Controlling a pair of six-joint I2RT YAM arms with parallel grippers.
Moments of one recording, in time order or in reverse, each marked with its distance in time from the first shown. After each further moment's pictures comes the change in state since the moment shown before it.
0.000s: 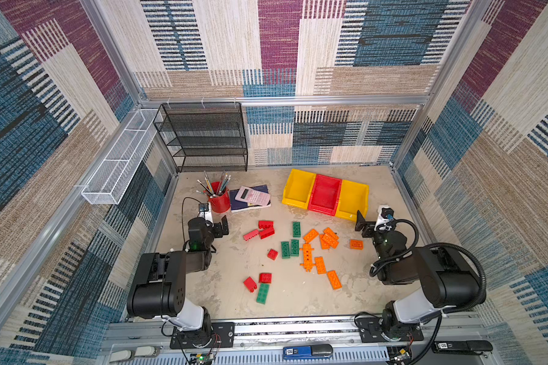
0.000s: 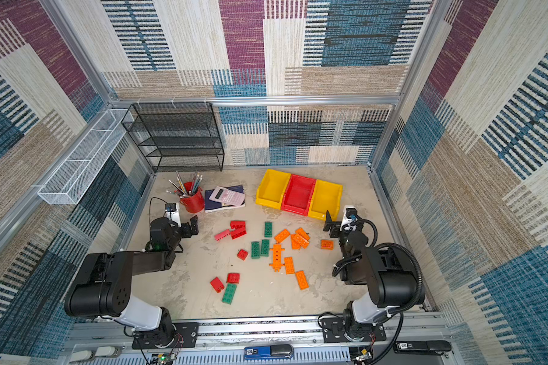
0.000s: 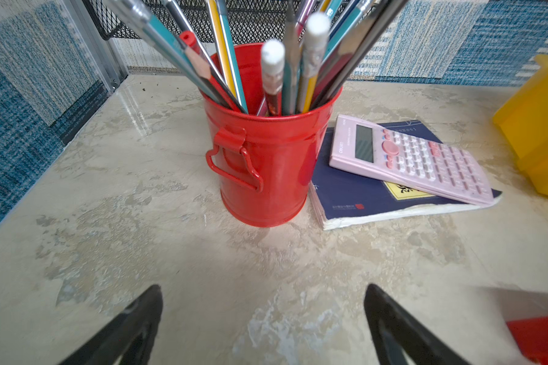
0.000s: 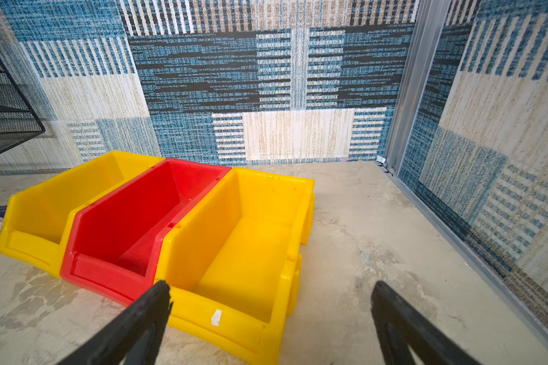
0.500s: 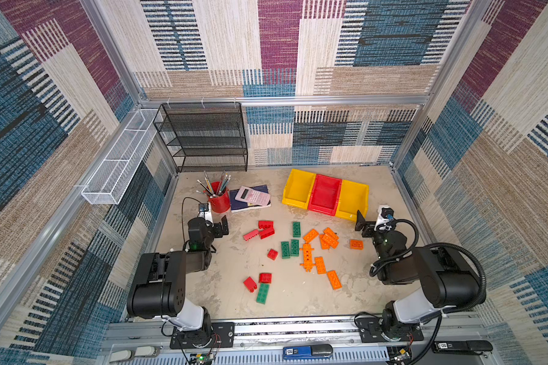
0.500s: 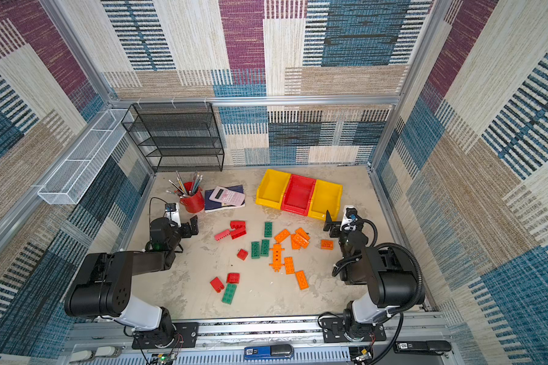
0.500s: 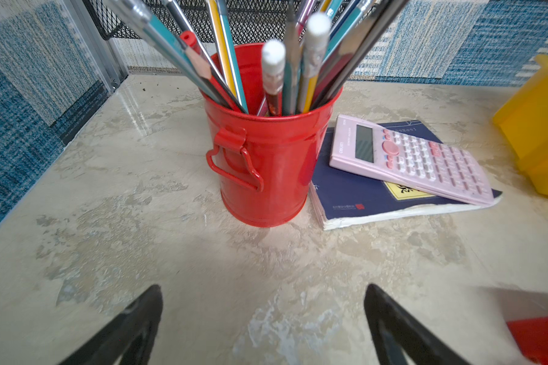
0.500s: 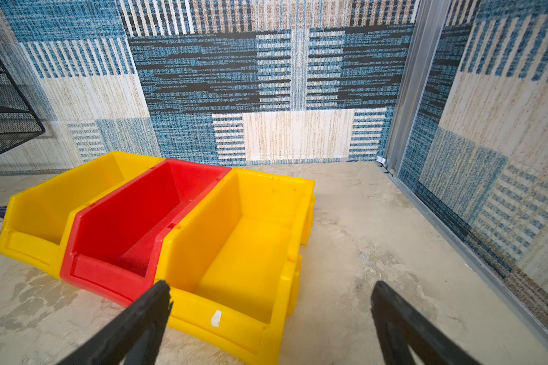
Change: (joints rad) left arm 0.004 0.000 0.000 0.000 0.000 0.000; right arm 0.000 0.000 0.002 0.000 0.000 0.000
